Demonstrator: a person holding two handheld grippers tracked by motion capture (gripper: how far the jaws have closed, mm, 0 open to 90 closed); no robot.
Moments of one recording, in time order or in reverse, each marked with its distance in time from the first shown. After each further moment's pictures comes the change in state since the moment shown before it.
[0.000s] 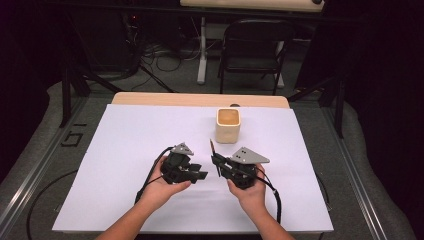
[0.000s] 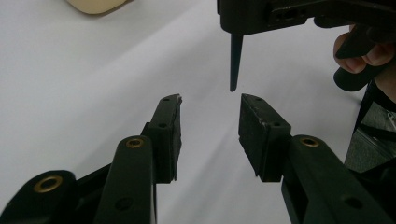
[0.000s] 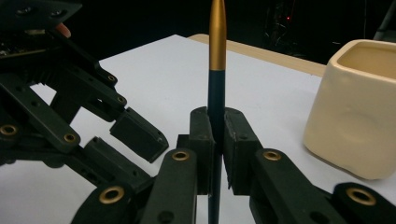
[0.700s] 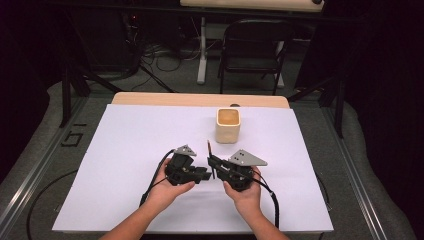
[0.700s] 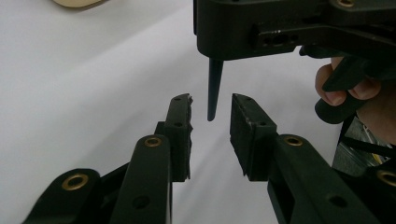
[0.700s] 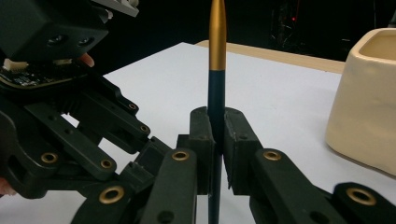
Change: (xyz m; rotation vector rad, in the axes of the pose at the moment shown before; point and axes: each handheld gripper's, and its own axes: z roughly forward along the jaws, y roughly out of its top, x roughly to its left) left arm 0.000 -0.003 0.012 -0.028 -0.055 -0.057; right arm 0.007 -0.007 0.007 -0.040 0.026 0.067
